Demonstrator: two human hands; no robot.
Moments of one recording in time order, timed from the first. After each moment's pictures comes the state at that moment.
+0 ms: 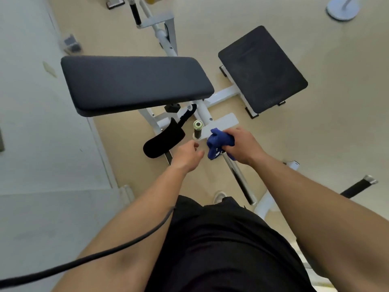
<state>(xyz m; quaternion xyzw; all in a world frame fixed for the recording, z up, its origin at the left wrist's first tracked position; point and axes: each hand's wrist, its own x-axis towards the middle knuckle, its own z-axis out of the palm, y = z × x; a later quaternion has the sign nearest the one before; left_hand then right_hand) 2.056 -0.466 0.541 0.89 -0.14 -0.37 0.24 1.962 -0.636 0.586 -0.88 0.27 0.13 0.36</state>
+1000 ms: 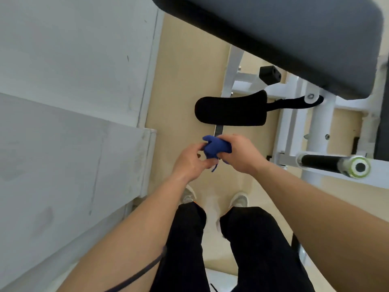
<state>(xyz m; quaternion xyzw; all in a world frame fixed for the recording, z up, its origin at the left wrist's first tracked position) 2.139 -0.293 0.281 0.81 0.15 -0.34 0.45 2.175 -0.464 0.298 -0.85 -0.03 0.37 0.37</state>
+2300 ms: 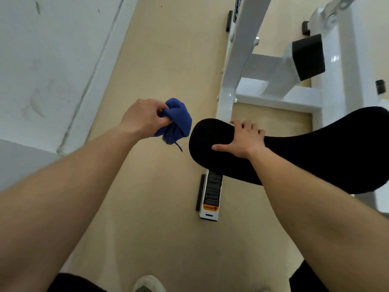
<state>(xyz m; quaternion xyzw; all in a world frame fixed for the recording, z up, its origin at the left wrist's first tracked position) 2.330 -0.206 -0.103 0.96 0.00 -0.17 0.24 2.315 -0.491 -0.195 -0.96 0.02 0.26 0.07</state>
